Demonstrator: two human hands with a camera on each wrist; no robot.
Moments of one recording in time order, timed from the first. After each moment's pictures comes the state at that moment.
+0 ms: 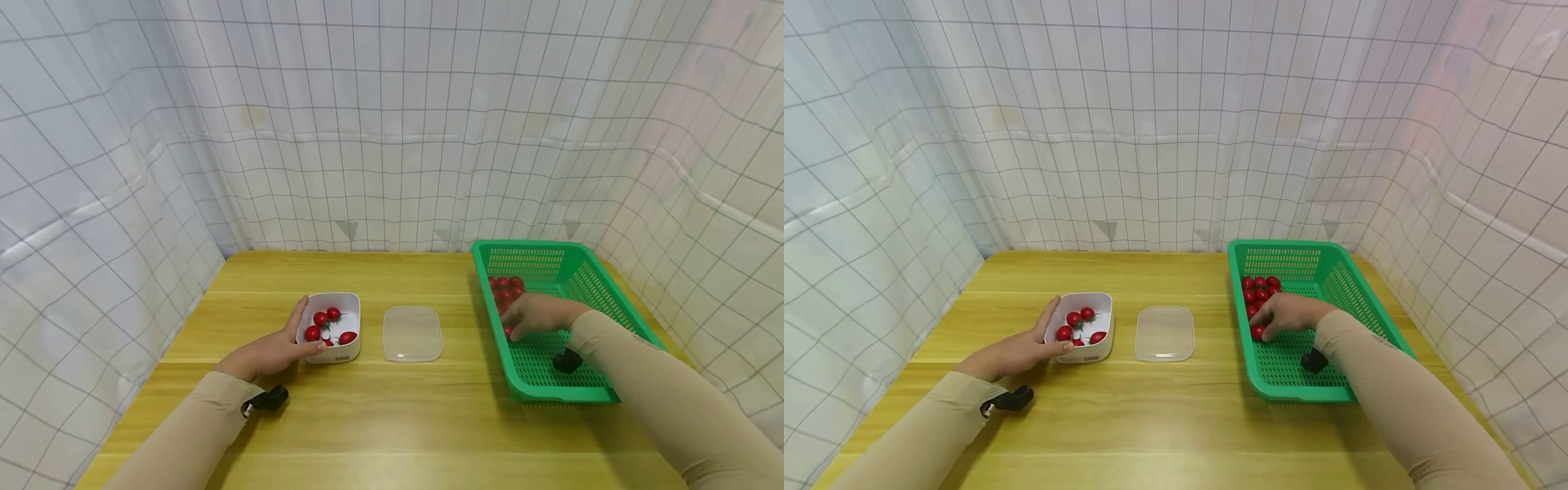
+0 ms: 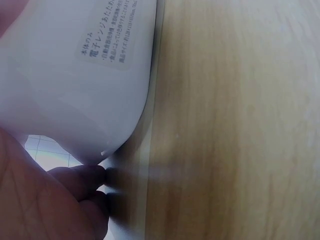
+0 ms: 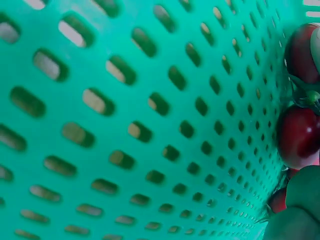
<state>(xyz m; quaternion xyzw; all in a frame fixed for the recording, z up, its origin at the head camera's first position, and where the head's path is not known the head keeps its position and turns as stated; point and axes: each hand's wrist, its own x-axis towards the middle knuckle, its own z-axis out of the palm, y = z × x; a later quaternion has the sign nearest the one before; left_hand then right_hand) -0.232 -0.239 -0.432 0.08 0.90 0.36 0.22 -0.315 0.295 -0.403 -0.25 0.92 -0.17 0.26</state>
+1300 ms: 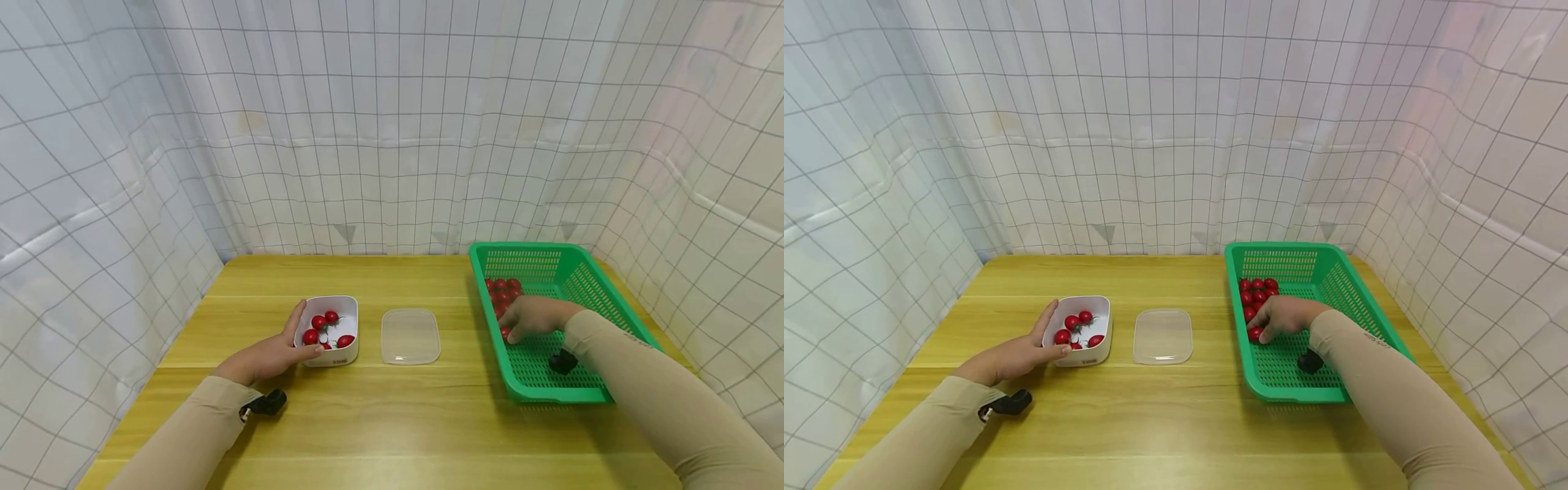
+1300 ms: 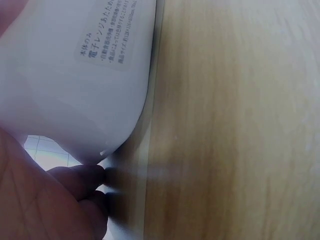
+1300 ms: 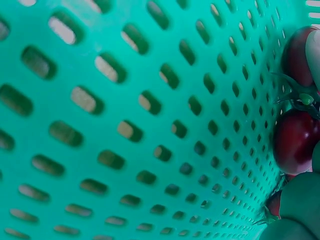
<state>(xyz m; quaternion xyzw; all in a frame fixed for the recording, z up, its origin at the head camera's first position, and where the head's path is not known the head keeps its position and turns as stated) -0.235 -0.240 -0.435 0.08 0.90 0.37 0.22 -0.319 0.292 -0.409 -0.26 0.92 -0.12 0.27</state>
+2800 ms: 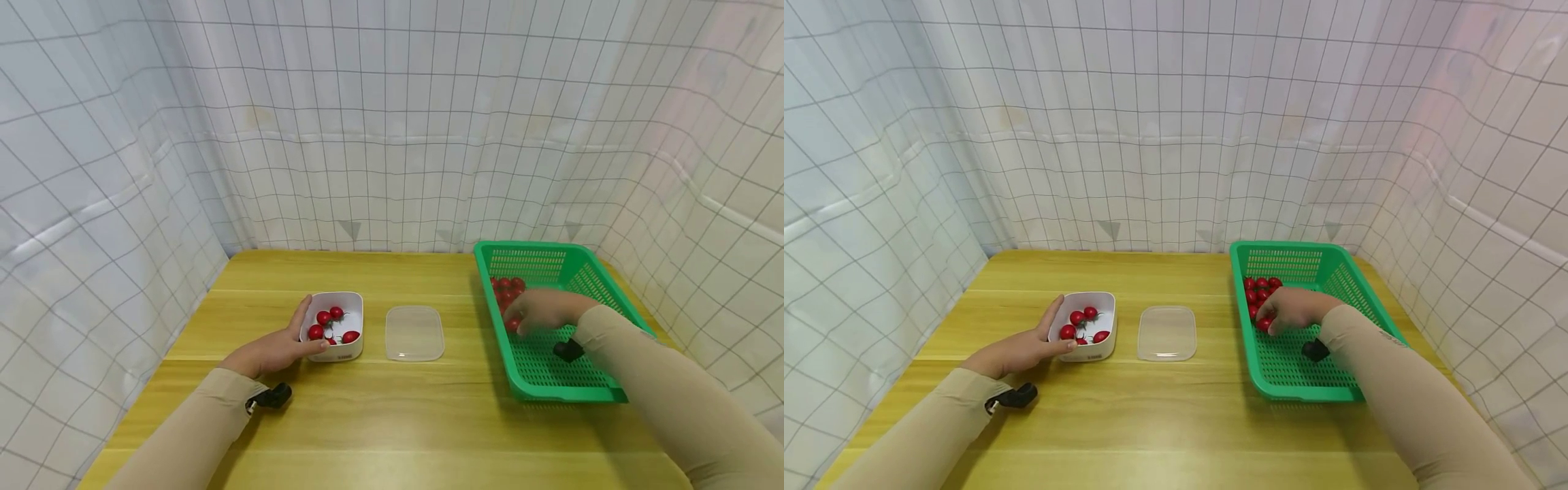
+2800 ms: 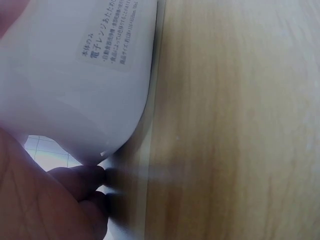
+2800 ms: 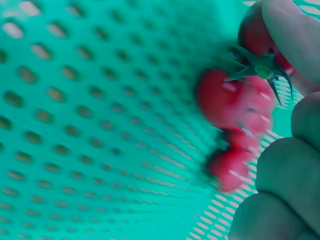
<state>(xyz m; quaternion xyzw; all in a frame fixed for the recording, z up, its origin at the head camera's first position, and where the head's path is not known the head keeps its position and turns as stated) -0.235 -0.240 -0.432 0.09 0.90 0.37 0.22 -0.317 0.292 -0.382 -0.29 0.92 -0.10 0.23</state>
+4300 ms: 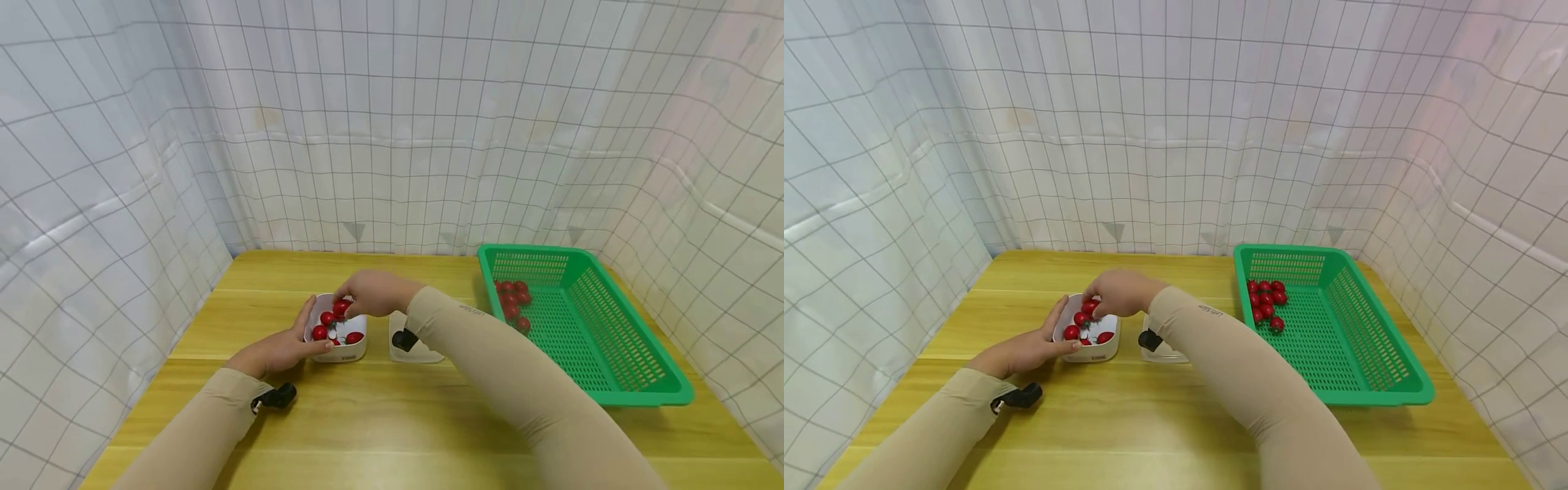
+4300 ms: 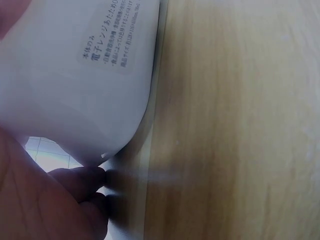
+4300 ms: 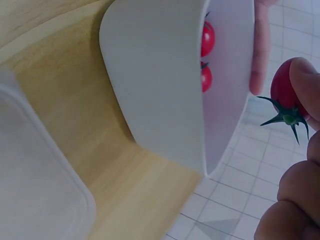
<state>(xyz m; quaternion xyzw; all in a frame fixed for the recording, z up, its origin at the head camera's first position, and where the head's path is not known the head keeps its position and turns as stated) -0.231 -0.240 -0.430 0.09 0.89 0.39 0.22 -0.312 -0.015 -0.347 -0.45 0.88 -0.07 0.15</state>
